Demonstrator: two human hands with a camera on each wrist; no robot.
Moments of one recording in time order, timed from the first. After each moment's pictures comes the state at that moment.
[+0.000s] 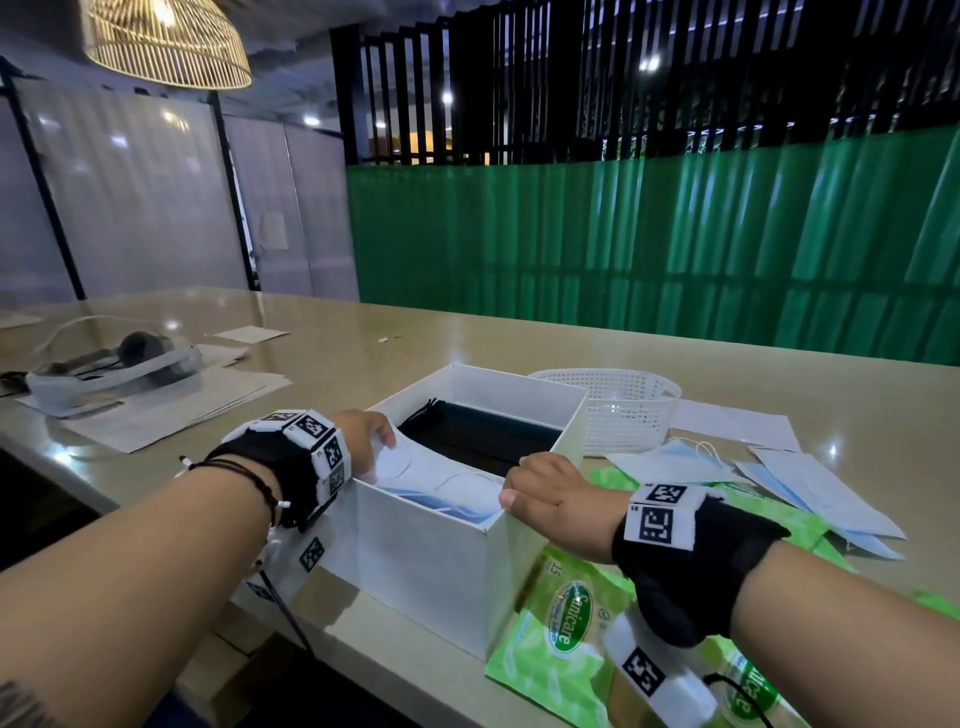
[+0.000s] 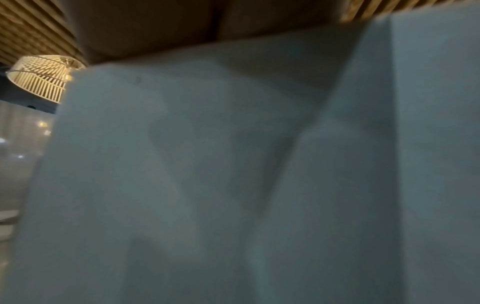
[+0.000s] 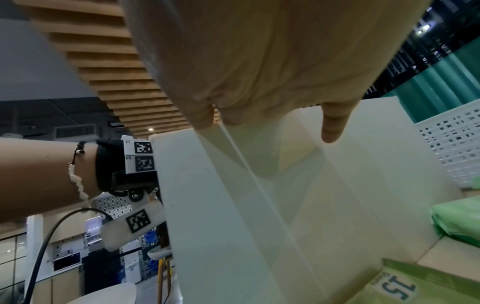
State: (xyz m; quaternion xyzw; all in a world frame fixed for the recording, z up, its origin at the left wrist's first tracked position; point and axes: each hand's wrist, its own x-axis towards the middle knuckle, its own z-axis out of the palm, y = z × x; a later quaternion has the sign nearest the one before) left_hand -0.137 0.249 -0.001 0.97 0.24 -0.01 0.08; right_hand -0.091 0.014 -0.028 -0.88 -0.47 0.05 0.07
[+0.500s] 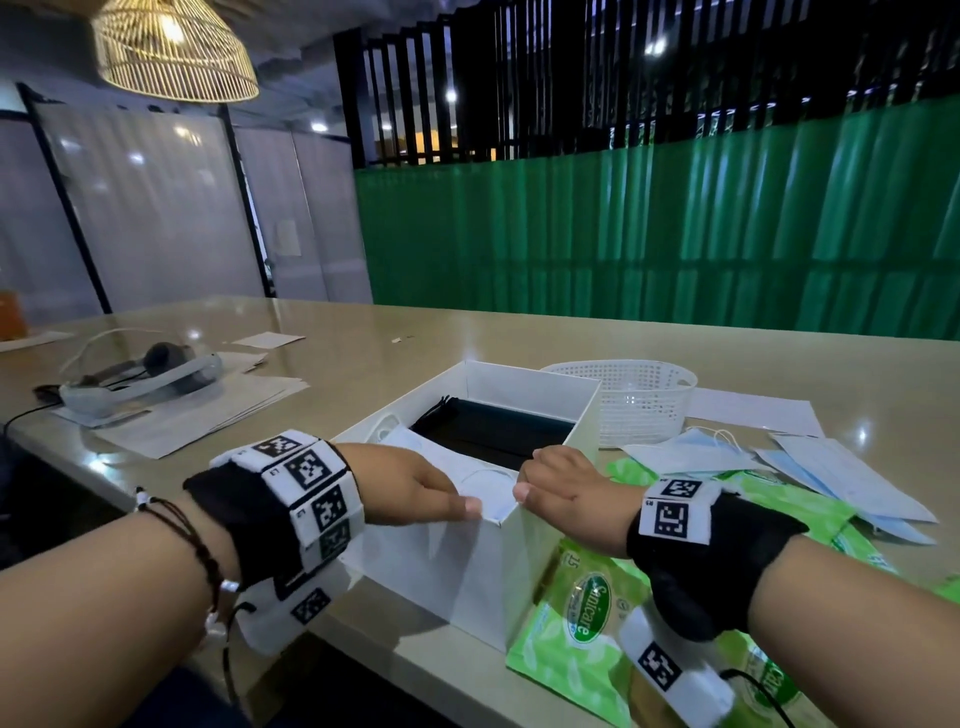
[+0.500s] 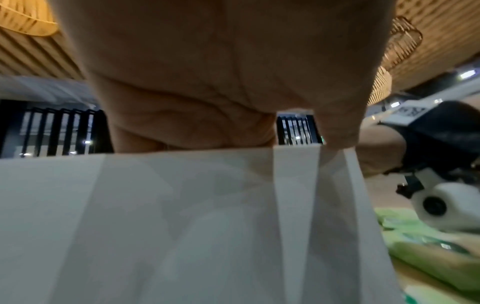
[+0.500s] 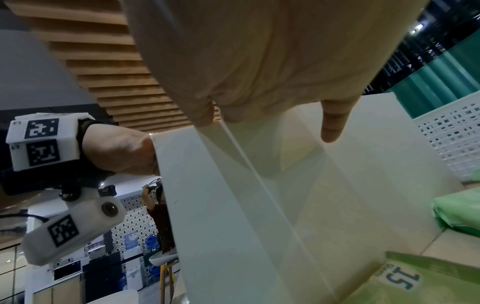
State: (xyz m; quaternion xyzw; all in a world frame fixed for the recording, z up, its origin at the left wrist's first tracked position) left_hand -0.186 0.195 0.020 0.98 0.08 -0.19 0.04; right_hand -0.094 0.011 -0.027 -0.87 -0.46 0.08 0.13
